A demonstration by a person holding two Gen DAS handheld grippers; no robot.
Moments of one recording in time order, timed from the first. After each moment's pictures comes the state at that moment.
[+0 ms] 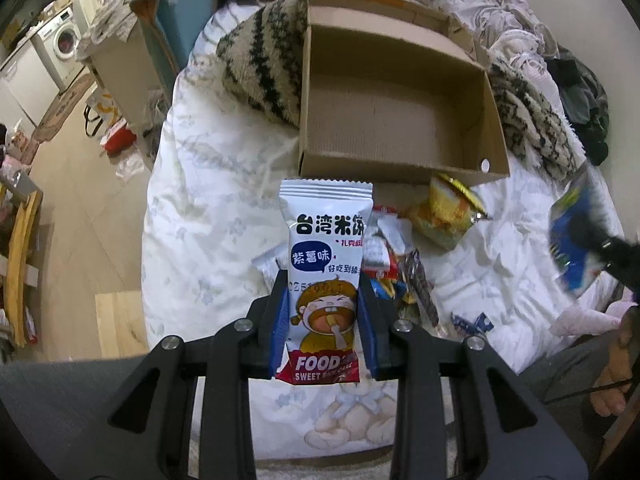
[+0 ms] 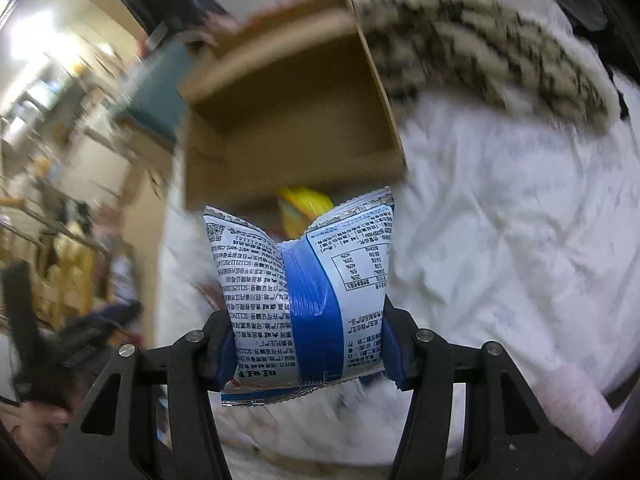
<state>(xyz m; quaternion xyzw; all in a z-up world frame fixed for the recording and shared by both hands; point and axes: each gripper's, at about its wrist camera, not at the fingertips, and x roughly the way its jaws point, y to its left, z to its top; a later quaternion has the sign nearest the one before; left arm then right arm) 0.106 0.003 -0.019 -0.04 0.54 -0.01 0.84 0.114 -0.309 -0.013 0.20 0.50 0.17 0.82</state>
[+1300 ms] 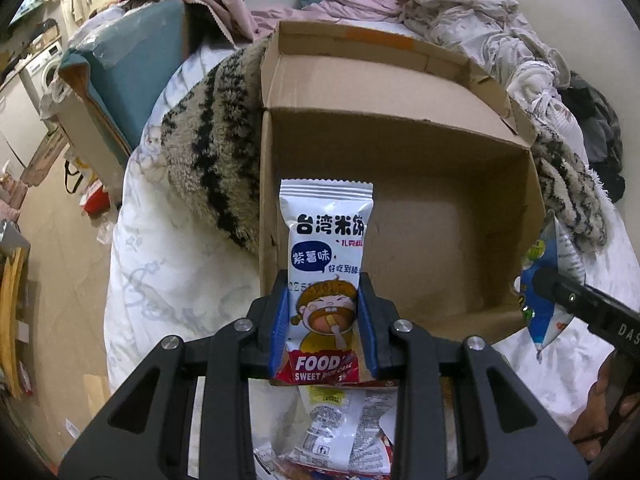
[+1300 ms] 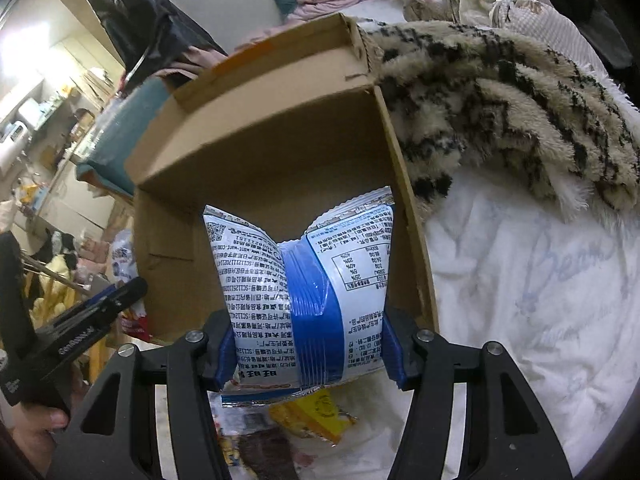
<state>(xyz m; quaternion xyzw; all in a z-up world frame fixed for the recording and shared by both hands) 0.272 -0.015 -0.049 -0.02 0.49 -0.02 0.87 0.252 -0.259 -0.070 0.17 0.49 0.13 0.84</state>
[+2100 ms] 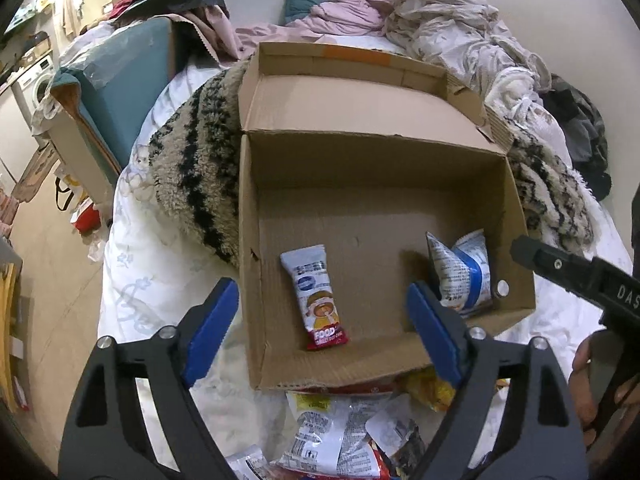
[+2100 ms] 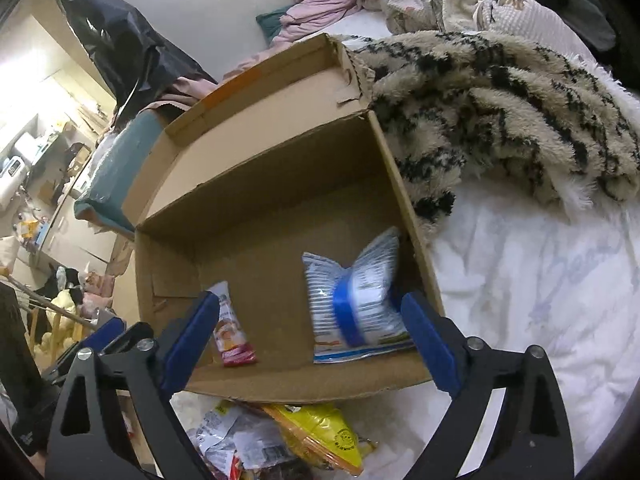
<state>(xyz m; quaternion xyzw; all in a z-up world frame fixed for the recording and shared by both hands) 0.264 -0.023 -0.039 -0.02 0.46 -0.05 0.88 0.263 -0.258 -0.066 0.22 0.46 0.12 0.85</state>
